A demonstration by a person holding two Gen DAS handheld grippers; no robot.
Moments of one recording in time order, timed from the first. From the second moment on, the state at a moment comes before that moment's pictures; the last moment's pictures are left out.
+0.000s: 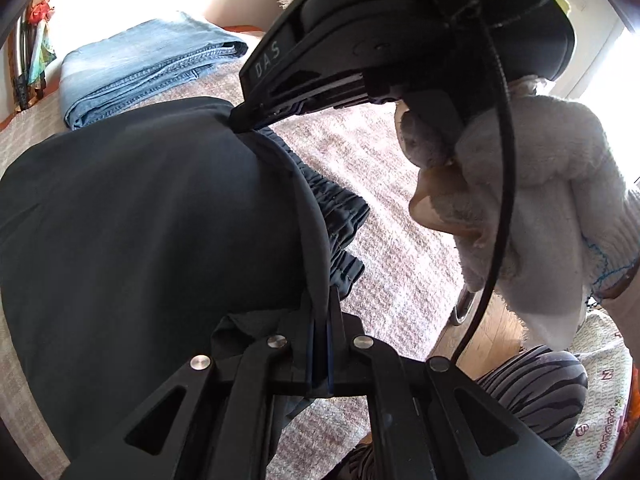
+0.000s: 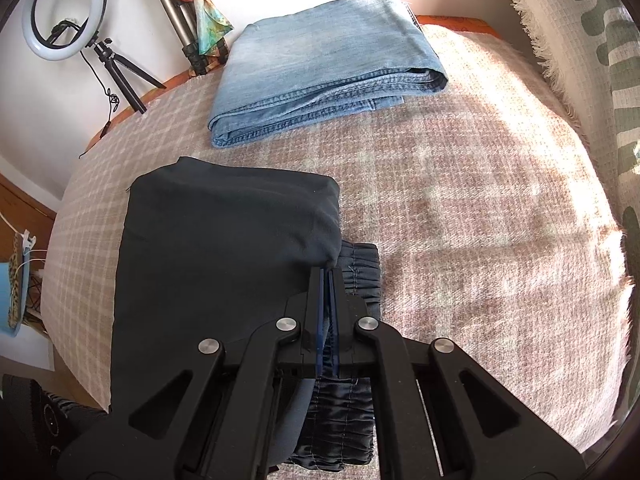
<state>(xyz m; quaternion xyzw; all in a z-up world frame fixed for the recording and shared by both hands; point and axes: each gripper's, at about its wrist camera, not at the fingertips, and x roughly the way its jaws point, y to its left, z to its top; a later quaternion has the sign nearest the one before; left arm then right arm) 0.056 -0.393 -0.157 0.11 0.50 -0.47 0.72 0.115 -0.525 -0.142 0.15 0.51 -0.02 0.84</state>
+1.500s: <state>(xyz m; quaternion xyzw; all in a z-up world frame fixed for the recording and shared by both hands) 0.042 -0.369 -0.141 0.13 0.48 -0.45 0.74 0.047 -0.499 -0.141 0.19 0.53 0.01 0.83</state>
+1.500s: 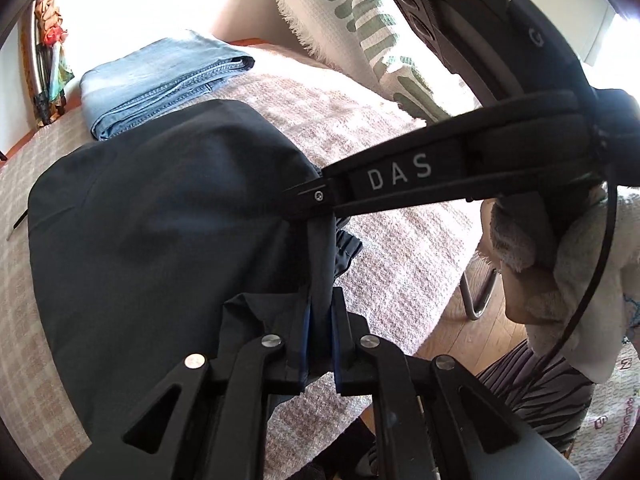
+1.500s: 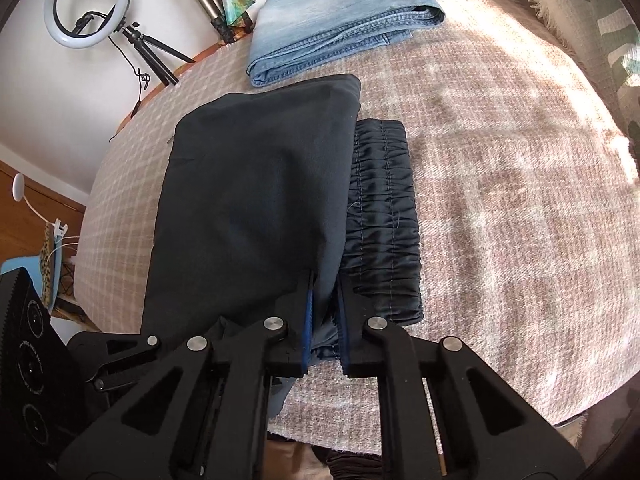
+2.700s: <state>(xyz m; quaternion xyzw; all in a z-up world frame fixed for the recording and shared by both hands) 0.192 -0.255 -0.113 0.09 0.46 -0.37 0.80 0.015 -0.452 -0.148 0.05 0.51 -0.02 0.86</state>
